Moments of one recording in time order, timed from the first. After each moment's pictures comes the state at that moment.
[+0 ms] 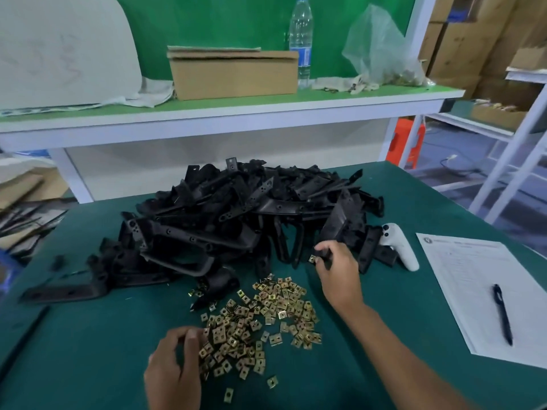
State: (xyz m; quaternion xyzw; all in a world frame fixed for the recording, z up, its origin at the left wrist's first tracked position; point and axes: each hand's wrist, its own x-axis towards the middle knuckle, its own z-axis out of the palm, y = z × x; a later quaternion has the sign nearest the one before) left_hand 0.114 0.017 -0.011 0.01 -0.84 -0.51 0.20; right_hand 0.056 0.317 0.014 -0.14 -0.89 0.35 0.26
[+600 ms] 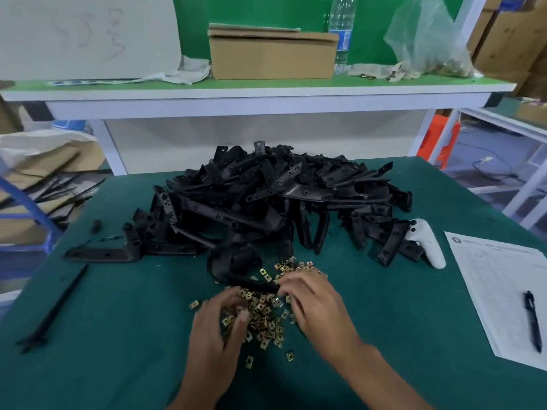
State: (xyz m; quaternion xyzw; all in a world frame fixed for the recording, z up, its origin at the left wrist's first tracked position) left_hand 0.121 0.019 -0.016 -0.12 -0.85 -0.50 0.16; right_hand 0.122 0.228 0.019 0.18 -0.91 0.23 0.30
